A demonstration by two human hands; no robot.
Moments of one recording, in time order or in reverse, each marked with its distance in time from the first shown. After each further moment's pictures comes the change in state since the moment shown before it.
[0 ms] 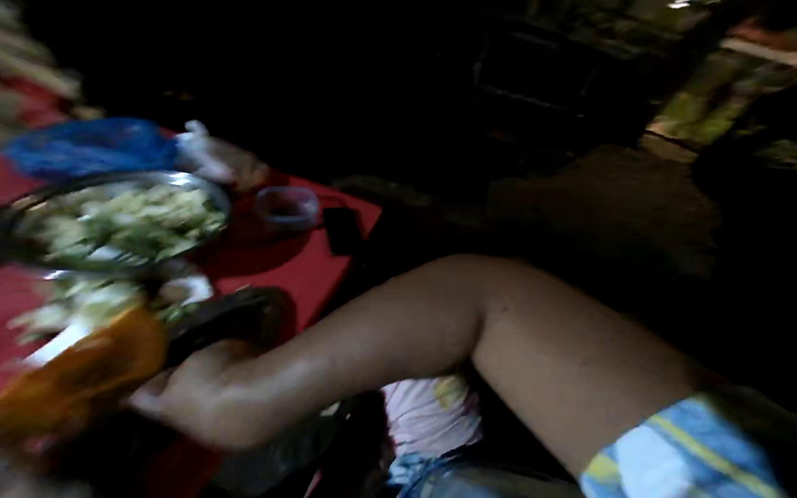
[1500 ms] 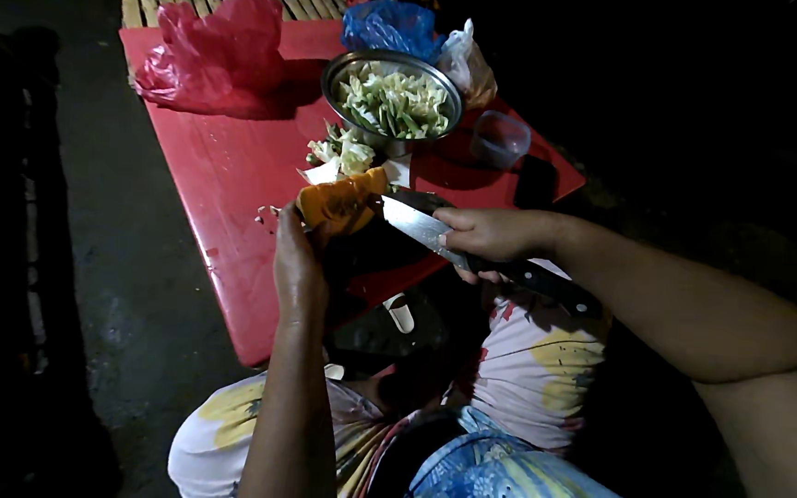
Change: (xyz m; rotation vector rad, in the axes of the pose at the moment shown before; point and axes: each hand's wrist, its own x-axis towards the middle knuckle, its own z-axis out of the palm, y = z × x) left_hand 0.006 -0.006 0.019 0.207 0.481 -0.303; right_hand 0.006 0.095 -0.003 0.900 -0.378 0.244
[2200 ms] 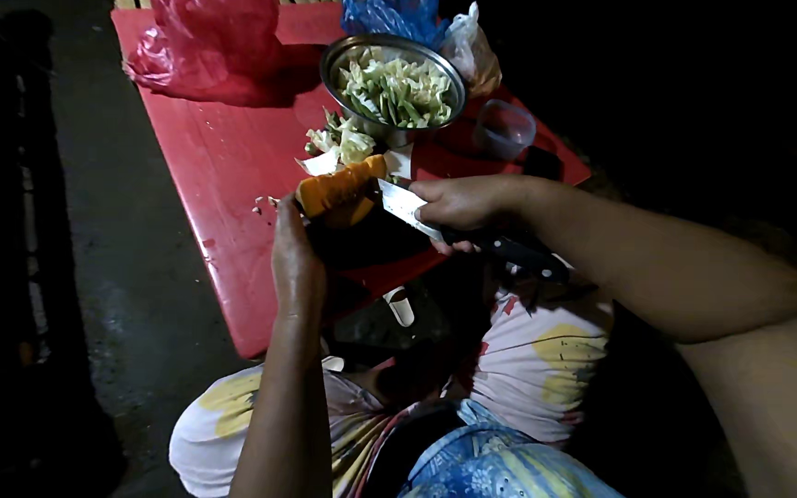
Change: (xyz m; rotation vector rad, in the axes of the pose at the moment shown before) left_hand -0.005 -0.009 -0.009 0.313 -0.031 0.196; right_hand 0.025 -0.037 -0.010 -0.078 -0.024 0.032
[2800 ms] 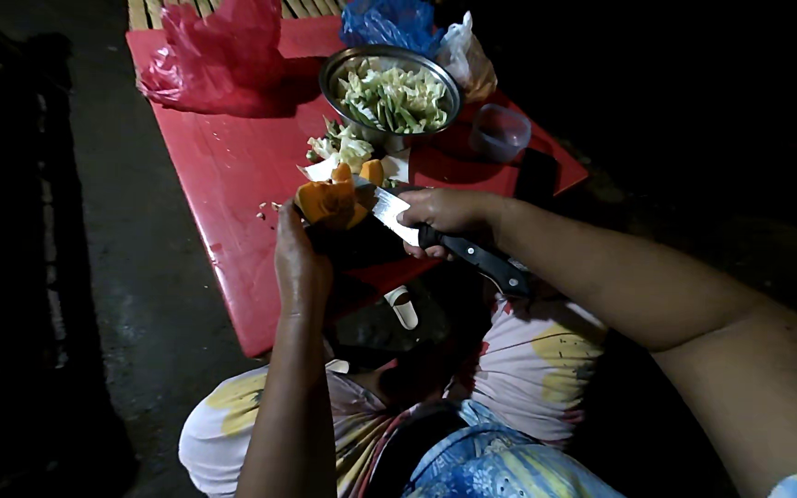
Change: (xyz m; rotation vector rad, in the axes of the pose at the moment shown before) left_hand 0.002 0.004 0.004 0.134 0.040 -0.006; right_hand 0.017 0.018 0.015 0.338 -0.046 -0.169
